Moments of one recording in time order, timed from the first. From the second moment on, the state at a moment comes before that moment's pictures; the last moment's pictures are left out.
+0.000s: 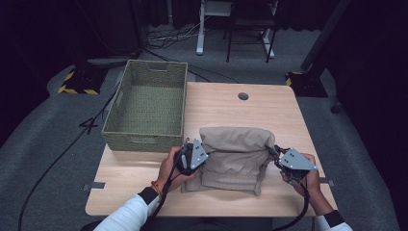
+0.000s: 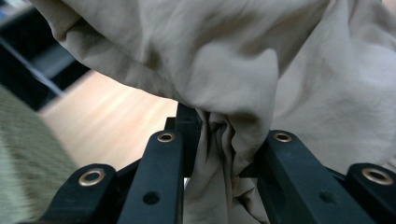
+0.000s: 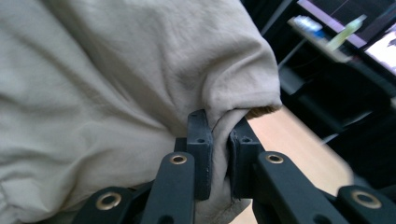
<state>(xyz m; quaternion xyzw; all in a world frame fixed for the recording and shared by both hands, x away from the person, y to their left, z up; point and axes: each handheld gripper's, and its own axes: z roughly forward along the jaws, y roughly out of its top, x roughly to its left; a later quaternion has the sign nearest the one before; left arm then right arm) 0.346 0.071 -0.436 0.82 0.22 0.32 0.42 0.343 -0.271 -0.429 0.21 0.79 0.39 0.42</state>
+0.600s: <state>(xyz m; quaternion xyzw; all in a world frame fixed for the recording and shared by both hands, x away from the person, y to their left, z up) 0.313 0.110 -0.493 0.85 0.21 0.34 0.36 0.251 -0.217 -0.489 -0.03 0.88 0.32 0.35</state>
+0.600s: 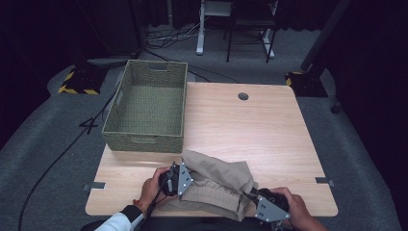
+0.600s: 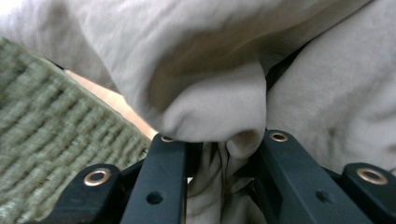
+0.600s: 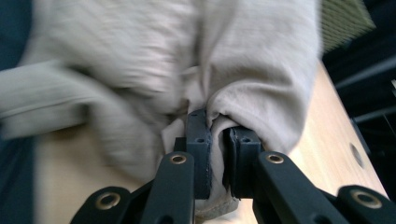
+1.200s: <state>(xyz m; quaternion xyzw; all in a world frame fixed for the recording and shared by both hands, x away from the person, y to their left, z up) 0.356 0.109 -0.444 0.89 0.17 0.08 0.42 0.247 -0.211 -0.500 -0.07 0.88 0.29 0.37</state>
